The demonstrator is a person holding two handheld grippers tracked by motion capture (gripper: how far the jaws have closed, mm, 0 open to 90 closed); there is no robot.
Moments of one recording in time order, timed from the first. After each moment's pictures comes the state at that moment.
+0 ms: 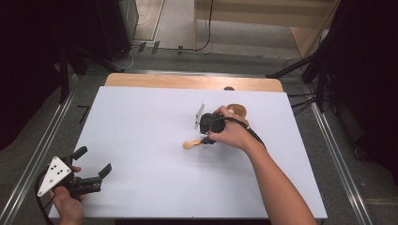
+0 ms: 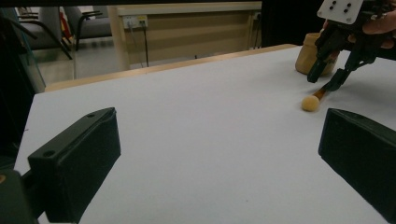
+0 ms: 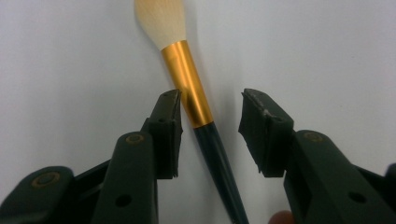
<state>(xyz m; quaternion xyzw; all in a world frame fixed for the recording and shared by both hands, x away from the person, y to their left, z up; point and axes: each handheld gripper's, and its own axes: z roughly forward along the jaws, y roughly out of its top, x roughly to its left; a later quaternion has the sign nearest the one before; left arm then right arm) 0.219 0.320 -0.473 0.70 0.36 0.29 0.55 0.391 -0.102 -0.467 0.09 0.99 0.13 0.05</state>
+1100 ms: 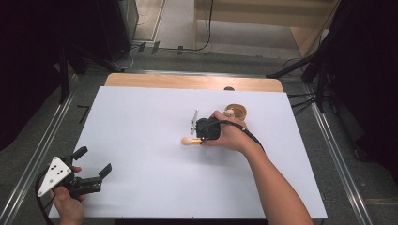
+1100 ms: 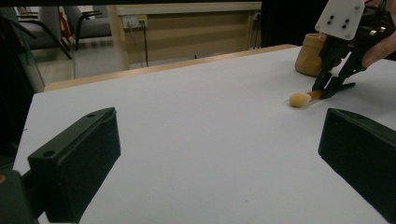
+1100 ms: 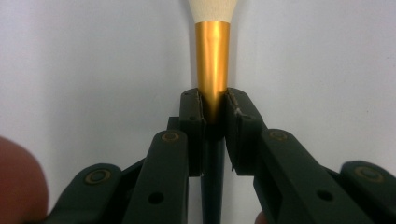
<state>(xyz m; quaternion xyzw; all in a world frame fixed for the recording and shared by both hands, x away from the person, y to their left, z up) 0.219 0.320 -0.474 0.70 0.36 0.29 0.55 0.385 -0.090 -0.475 0.07 0.99 0.09 0.06</state>
